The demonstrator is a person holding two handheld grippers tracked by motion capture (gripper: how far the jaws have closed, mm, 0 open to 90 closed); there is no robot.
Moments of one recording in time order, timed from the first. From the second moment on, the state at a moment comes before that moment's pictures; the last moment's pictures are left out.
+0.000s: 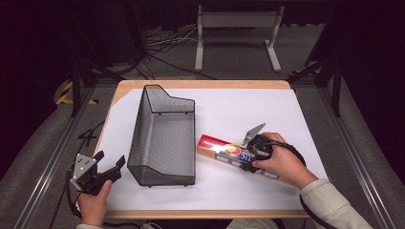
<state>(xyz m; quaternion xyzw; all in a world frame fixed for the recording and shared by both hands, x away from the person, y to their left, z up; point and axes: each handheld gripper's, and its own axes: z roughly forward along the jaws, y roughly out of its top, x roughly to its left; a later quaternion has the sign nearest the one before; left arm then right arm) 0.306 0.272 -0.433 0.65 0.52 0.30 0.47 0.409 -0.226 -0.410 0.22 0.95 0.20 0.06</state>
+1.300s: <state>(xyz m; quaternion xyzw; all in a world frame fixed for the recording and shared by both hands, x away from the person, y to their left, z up) 0.306 0.272 -0.433 0.65 0.52 0.30 0.47 0.401 -0.225 -0.354 0.22 0.95 0.20 0.07</state>
